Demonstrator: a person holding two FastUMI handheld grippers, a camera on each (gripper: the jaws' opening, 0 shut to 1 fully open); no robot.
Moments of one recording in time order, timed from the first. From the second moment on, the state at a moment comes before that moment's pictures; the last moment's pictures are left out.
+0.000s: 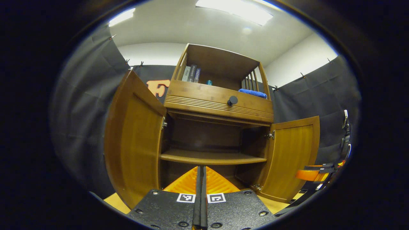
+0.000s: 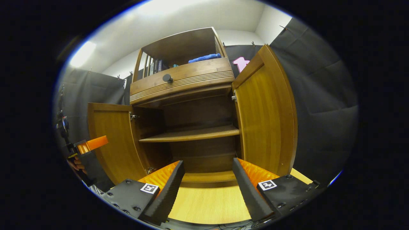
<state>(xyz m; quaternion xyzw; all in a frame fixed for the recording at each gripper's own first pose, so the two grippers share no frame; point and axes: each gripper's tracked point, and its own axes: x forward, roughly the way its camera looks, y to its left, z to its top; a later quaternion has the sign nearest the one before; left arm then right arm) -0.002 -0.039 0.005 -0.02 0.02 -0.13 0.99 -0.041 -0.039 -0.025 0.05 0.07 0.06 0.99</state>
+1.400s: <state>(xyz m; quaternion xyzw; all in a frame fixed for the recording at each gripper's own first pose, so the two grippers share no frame) -0.003 -0.056 -0.017 -0.01 0.02 -0.10 0.99 -0.038 -0.035 -0.034 0.04 0.08 0.07 0.99</state>
